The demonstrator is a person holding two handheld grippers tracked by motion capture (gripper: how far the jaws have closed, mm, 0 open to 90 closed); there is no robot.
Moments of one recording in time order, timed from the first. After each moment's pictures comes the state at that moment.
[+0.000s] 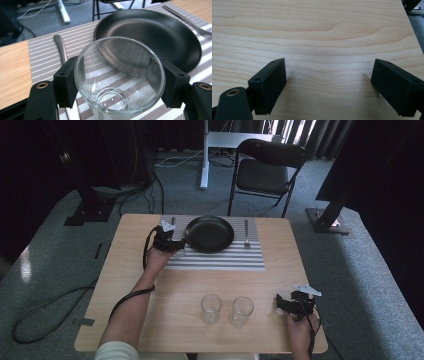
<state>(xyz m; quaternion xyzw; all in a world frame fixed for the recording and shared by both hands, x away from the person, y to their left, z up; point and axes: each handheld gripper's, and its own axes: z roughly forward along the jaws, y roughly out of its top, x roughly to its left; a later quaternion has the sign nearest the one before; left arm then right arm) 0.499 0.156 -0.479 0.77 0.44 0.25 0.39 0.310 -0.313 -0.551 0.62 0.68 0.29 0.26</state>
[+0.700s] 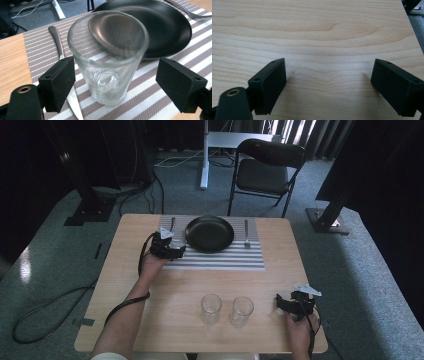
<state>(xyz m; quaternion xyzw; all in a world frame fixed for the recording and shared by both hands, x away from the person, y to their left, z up) 0.475 0.164 -0.485 0.78 0.43 0.24 0.38 0.310 -0.313 -0.551 0.62 0.68 0.29 0.26</state>
